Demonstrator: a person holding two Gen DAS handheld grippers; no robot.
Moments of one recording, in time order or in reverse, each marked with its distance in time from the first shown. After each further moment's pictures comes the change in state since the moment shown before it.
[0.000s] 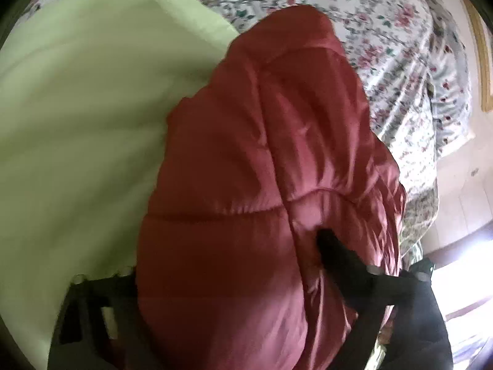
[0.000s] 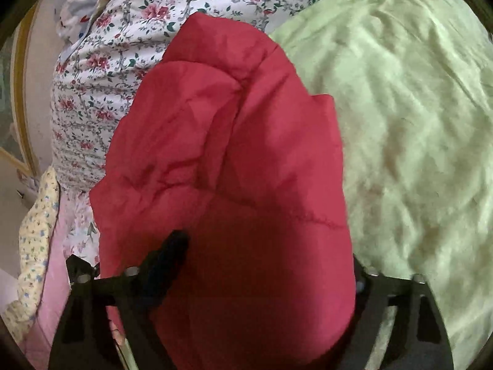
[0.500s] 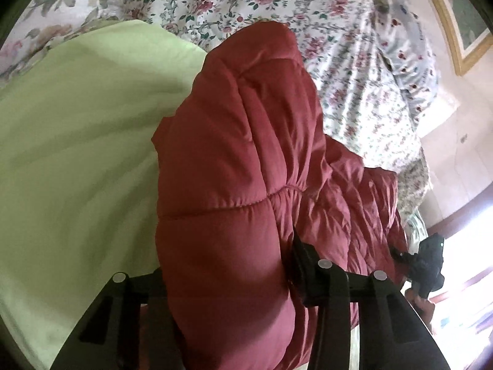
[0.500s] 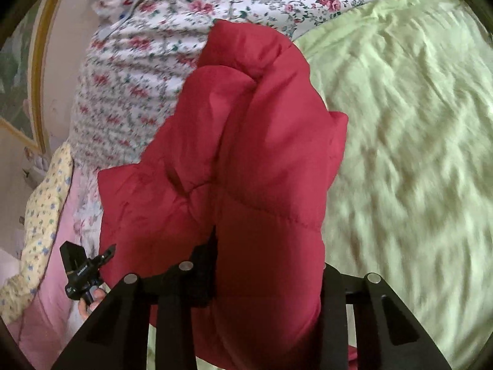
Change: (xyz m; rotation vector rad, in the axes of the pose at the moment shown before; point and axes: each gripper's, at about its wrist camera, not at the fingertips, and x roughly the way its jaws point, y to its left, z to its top) left arm -0.085 -0.024 -0.058 0.132 -0.010 -0.010; right arm -0.060 0.037 -0.046 -0.081 0.039 0.011
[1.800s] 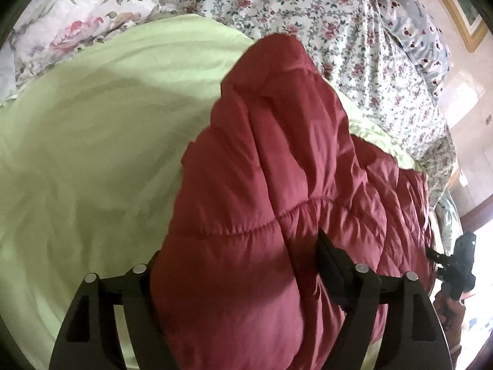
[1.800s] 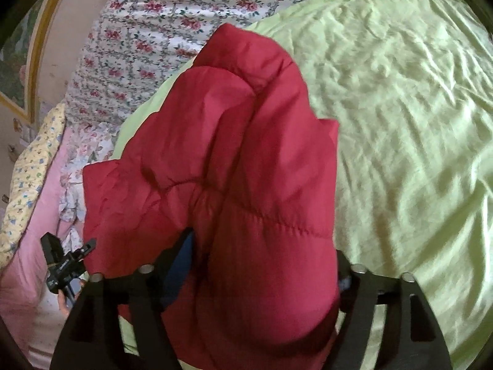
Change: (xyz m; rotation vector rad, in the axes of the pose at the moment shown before) left arm -0.114 0.003 -0.116 0.021 -0.023 0.205; right arm -0.035 -0.005 -0.098 -0.038 0.035 -0.138
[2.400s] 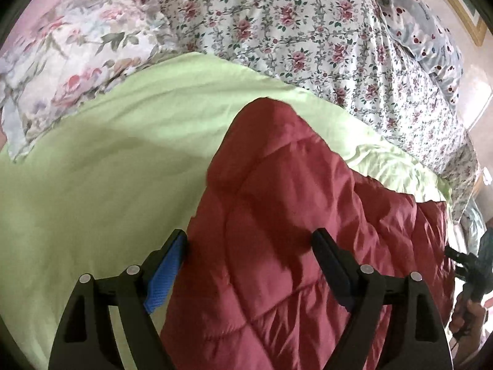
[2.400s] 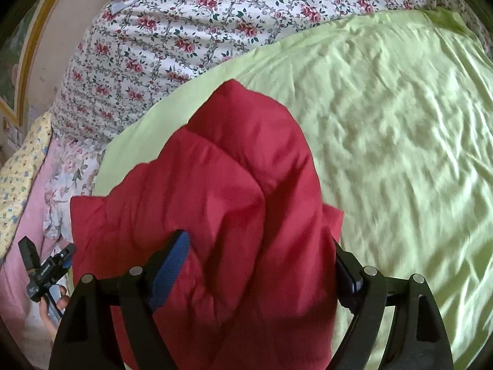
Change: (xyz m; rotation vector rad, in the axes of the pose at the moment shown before) left arm 0.002 -0.043 0.031 0.062 -0.096 0.148; right arm 0.012 0.013 0.055 -0.034 -0.078 -0.068
